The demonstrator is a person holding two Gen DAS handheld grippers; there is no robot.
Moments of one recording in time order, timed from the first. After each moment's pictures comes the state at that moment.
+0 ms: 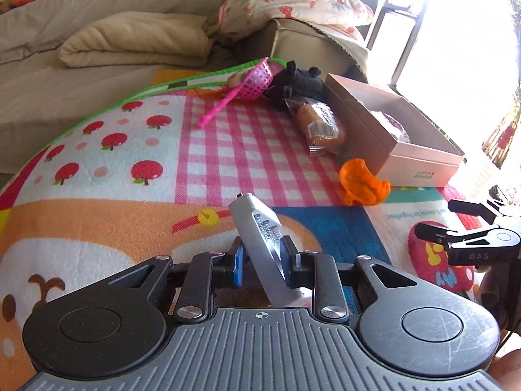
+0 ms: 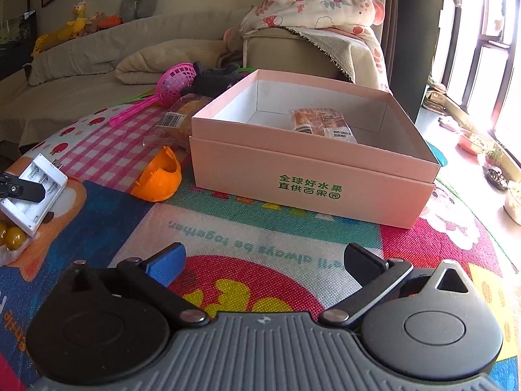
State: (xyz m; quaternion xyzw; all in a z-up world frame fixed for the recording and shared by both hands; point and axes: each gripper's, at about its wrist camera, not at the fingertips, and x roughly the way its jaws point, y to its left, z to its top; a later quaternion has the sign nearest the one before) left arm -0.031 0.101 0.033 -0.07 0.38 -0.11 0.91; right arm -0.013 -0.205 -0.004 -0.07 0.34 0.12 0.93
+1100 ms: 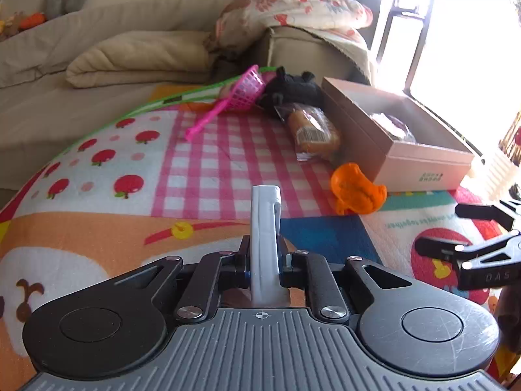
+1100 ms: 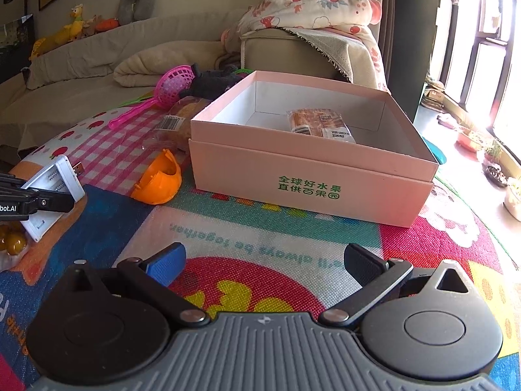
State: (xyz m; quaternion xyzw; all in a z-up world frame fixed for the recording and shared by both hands) left arm -0.035 0.068 0.029 -0.05 0.35 -0.07 0.93; right arm -0.019 -0.195 0.001 -0.06 0.34 0.15 0.93
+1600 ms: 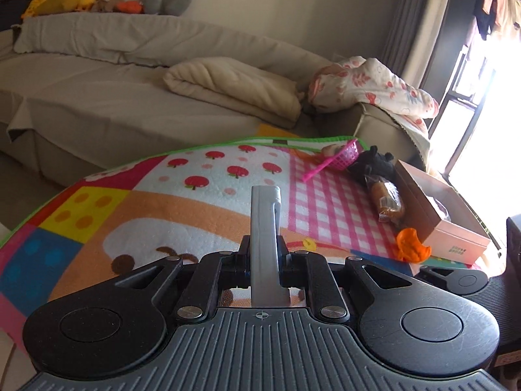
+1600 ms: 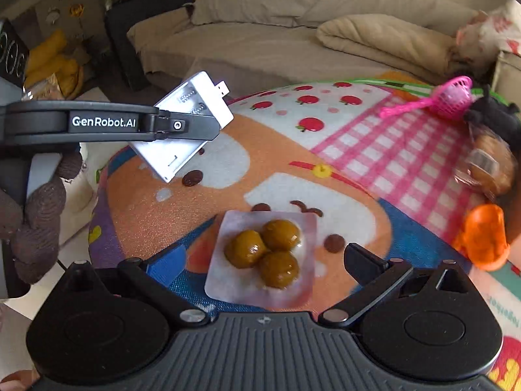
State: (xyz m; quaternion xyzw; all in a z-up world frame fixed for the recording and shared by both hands) left arm -0.104 0.176 0.053 -0.16 0.28 0.03 0.94; right arm -0.046 0.006 0.009 -0.15 0.39 0.41 0.81
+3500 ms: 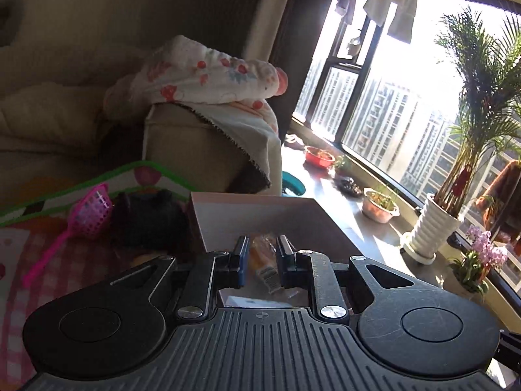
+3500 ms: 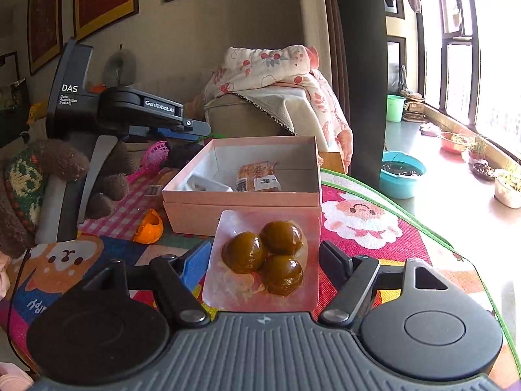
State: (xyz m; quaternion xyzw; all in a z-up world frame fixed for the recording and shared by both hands) left arm 0.077 -0.042 0.084 -0.09 0.26 -0.19 0.94; right arm -0.079 -0.299 0.059 0.02 0.27 0.11 0.96
